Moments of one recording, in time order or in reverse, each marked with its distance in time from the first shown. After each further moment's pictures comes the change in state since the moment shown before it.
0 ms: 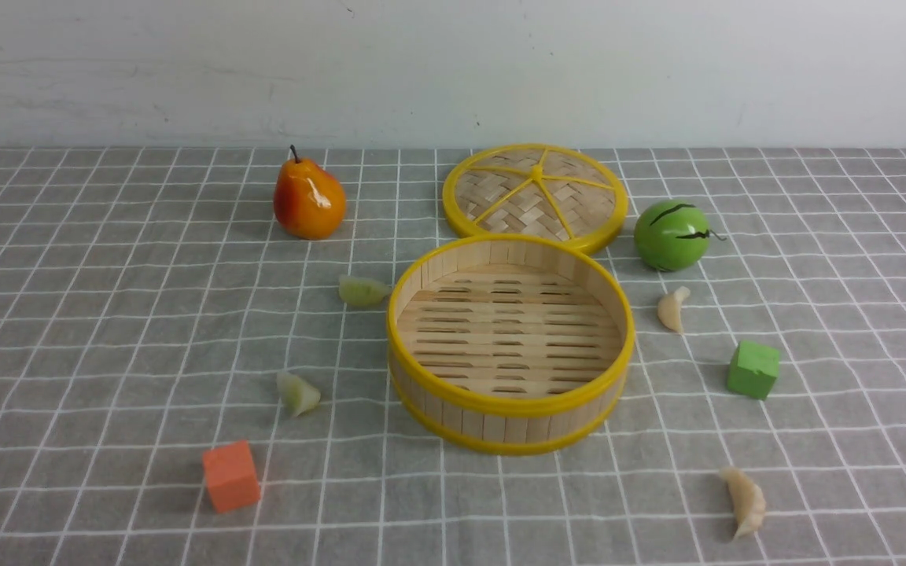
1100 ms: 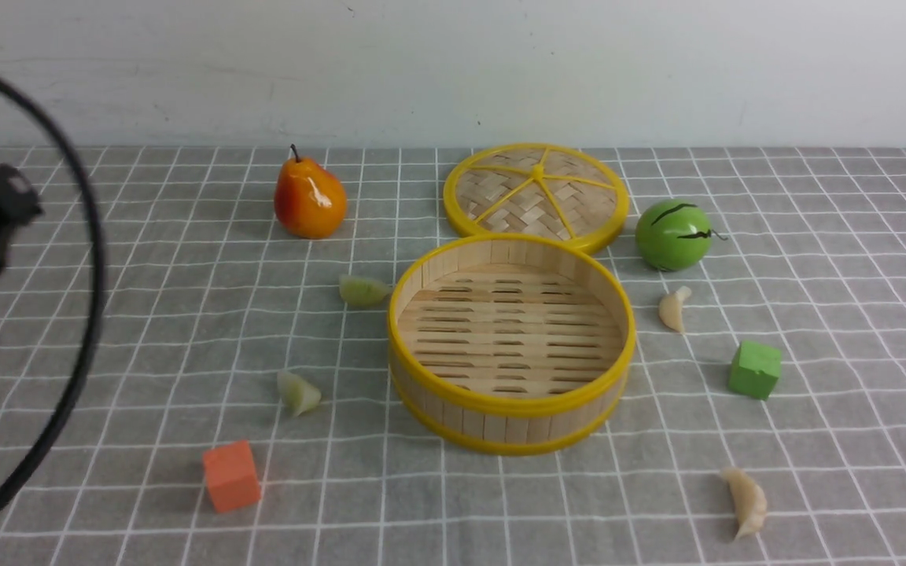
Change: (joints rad) right arm 0.000 0.589 -0.538 0.024 0.537 0.176; left arm -0.067 0.952 -0.701 -0.098 0.307 -0.472
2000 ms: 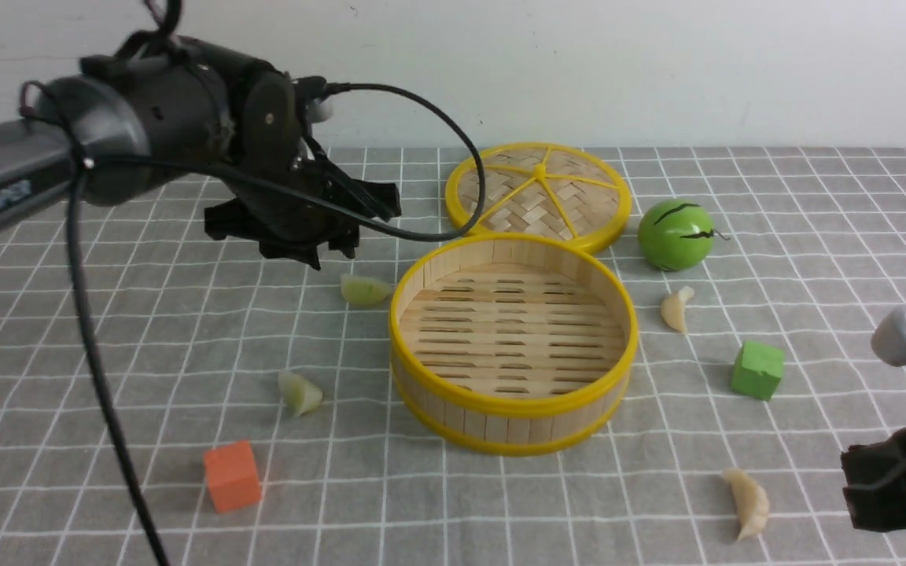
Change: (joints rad) right arm 0.254 0.417 -0.113 0.359 0.234 -0.528; left arm -0.206 1.068 -1.018 0.130 0.677 0.031
